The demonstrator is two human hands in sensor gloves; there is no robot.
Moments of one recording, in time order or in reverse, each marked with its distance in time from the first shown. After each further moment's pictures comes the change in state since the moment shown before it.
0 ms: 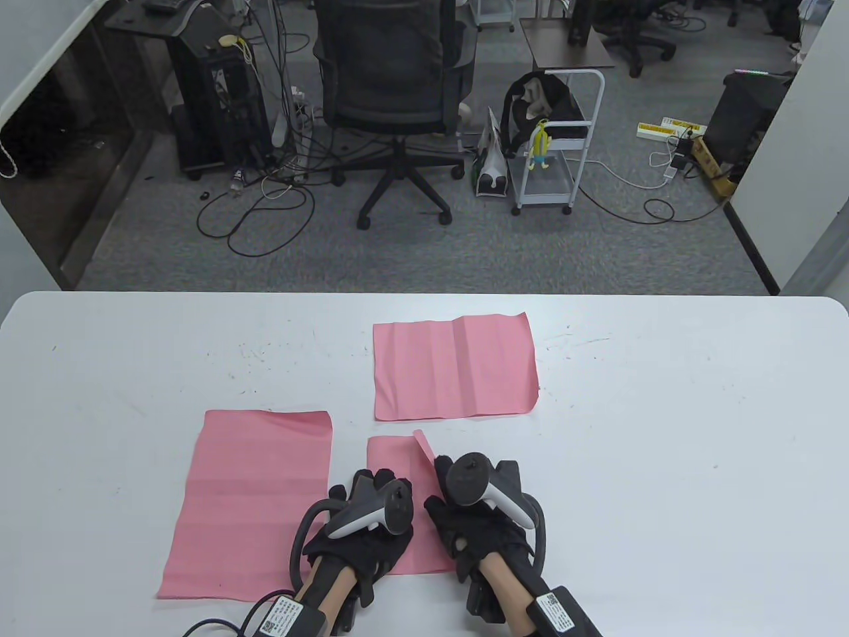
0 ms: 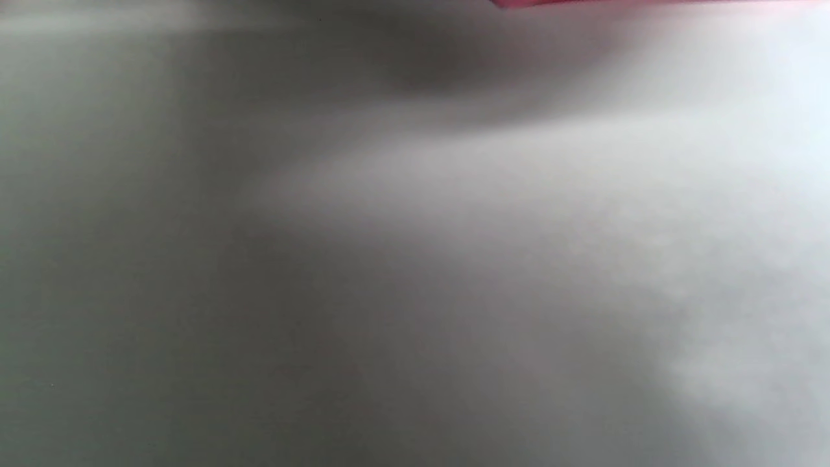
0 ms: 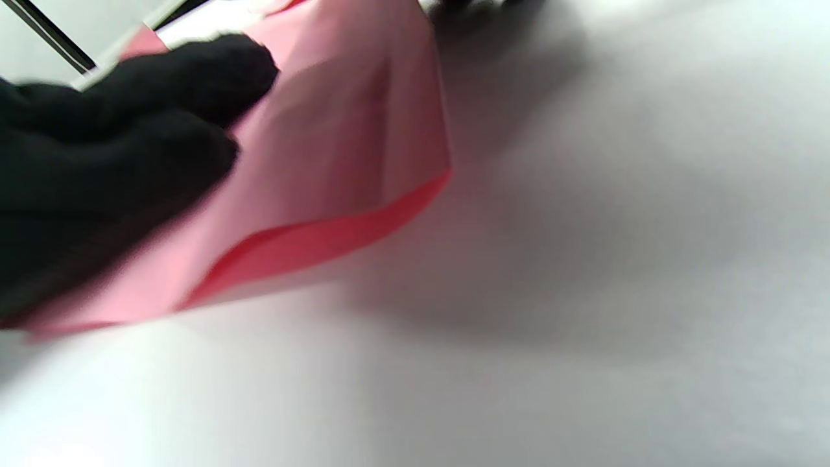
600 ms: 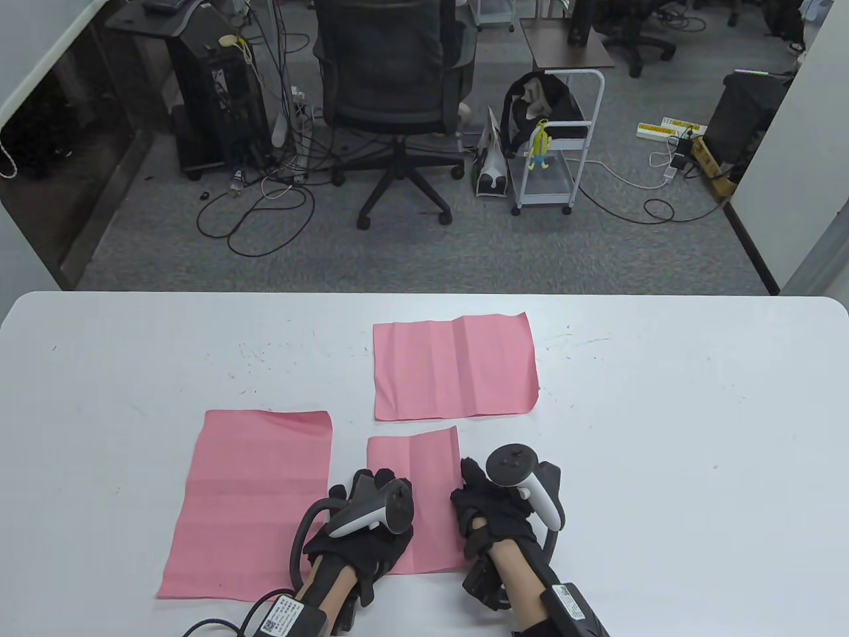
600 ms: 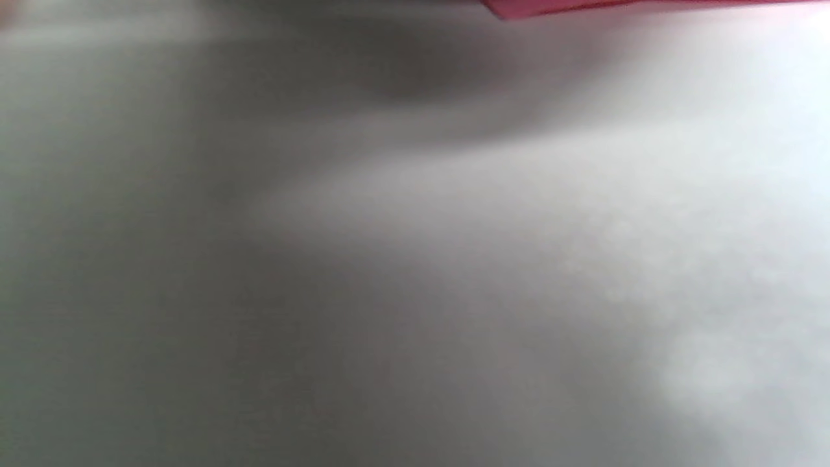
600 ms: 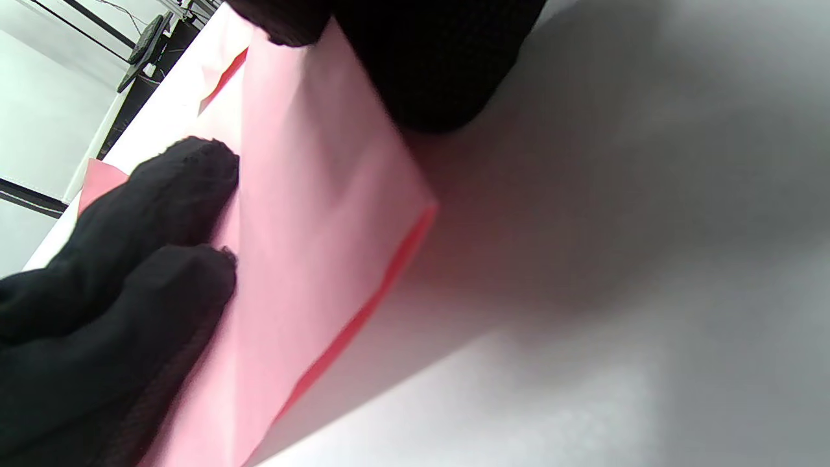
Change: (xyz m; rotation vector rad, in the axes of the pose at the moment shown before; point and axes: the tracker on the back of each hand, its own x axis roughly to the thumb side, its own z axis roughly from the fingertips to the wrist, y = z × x) left_hand 0.000 0.001 0.000 -0.007 0.008 -0.011; right_hand -0.036 -0.004 -0.011 -0.014 0.131 -0.356
